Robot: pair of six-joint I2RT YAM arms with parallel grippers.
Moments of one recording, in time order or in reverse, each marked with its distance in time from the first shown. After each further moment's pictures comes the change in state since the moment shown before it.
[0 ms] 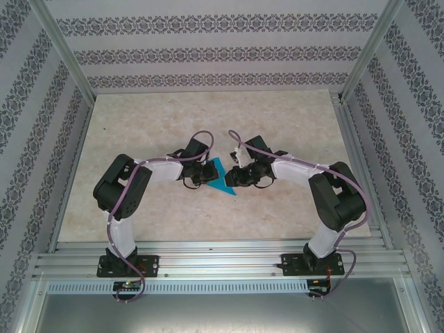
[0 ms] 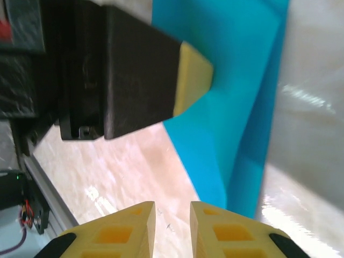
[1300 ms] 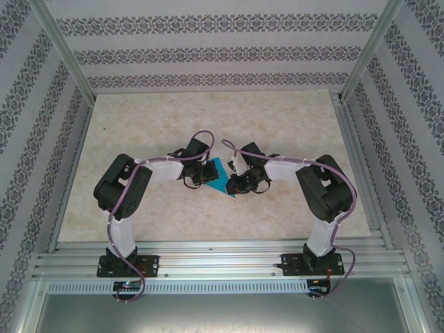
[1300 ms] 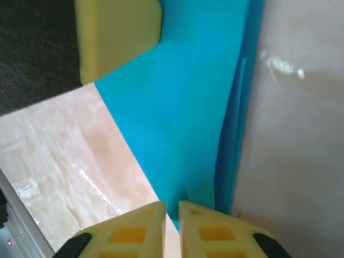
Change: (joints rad) left arm -0.002 0.005 0.013 -0.021 -0.007 0.011; right arm 0.016 0.111 -0.008 -0.013 0.037 -0.064
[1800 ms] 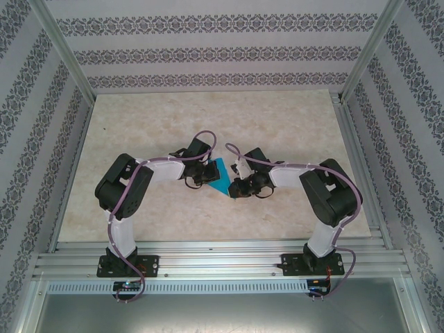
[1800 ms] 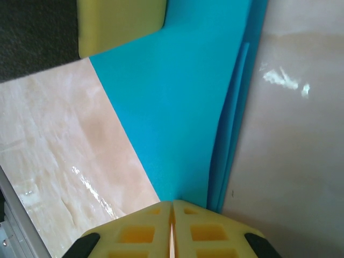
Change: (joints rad) left arm -0.008 0.009 0.013 -0.008 0.001 0.011; right arm -0.006 -0.060 -0.129 0.134 -0.013 0.023
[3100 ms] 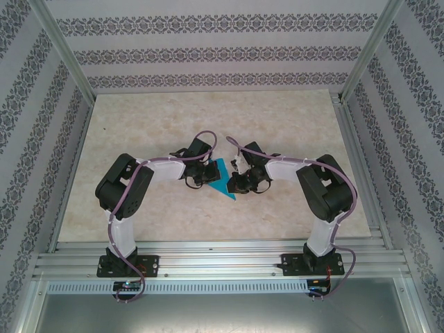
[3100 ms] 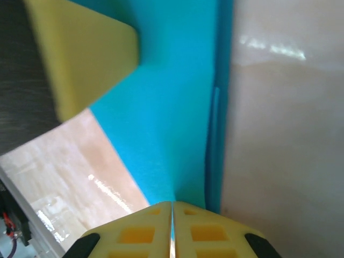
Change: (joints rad) left arm -0.004 0.002 0.008 -0.010 0.002 0.001; right arm -0.007 0.070 0.133 -0.132 0.016 0.116
